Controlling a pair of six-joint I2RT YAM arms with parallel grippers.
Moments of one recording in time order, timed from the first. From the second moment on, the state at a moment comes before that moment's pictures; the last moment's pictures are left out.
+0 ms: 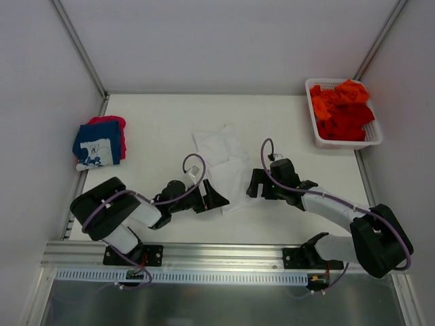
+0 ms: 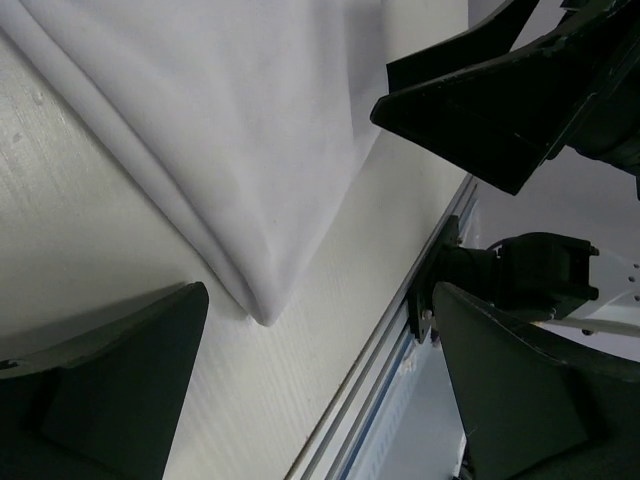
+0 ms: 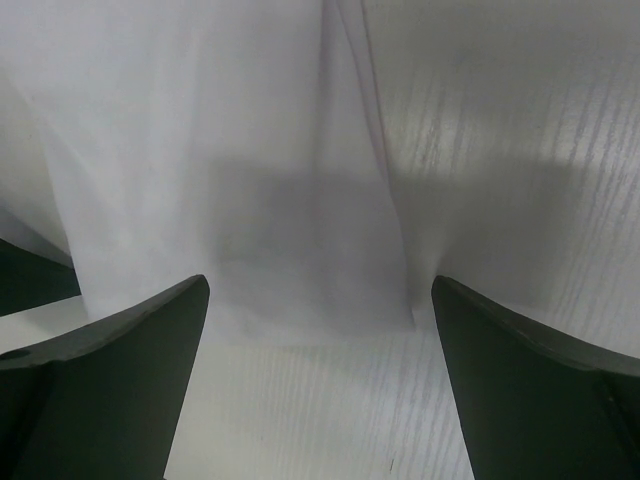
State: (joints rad) left arm -0.78 1.59 0.21 1.04 0.31 -1.09; right arm 0.57 1.24 0.52 -0.15 -0.04 0.56
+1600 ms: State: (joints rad) left arm -0.85 1.41 0.18 0.80 0.26 -1.14; right arm 0.57 1.19 0.51 -0.18 -0.11 0.58
